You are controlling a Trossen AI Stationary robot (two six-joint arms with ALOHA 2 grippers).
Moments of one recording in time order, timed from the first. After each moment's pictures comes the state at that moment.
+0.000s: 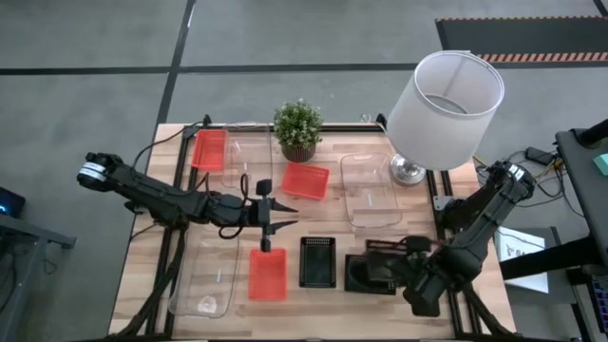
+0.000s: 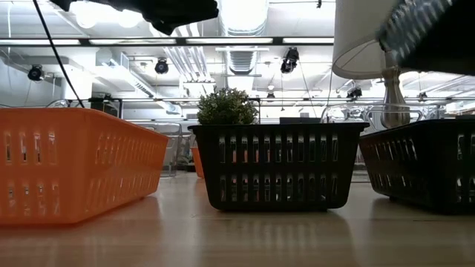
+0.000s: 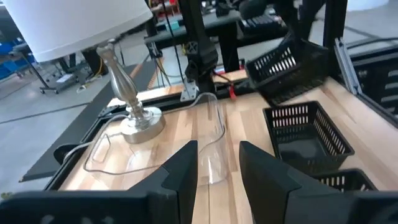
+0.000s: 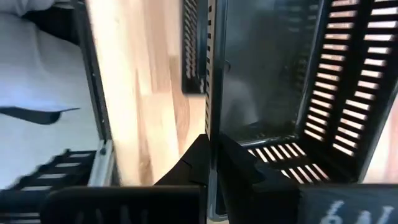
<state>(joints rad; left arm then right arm) -0.26 1.24 0.72 0.36 -0.33 0.16 0.81 1.56 1.47 -1.32 0.01 0.82</state>
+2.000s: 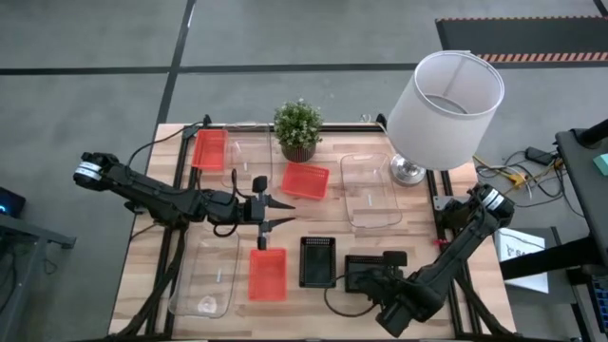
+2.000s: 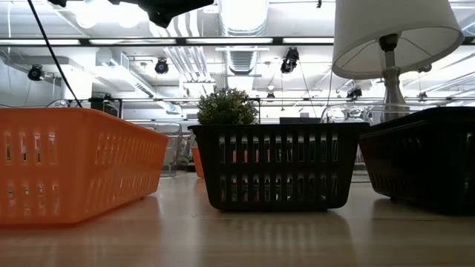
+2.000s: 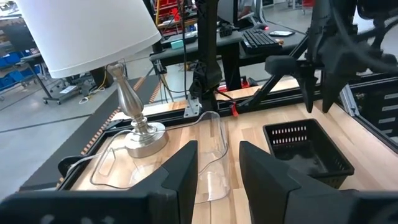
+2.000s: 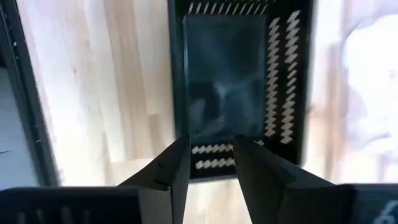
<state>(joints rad) -0.26 1.19 0.71 0.39 -0.33 0.16 0.81 1.82 1.53 -1.25 0.20 0.83</state>
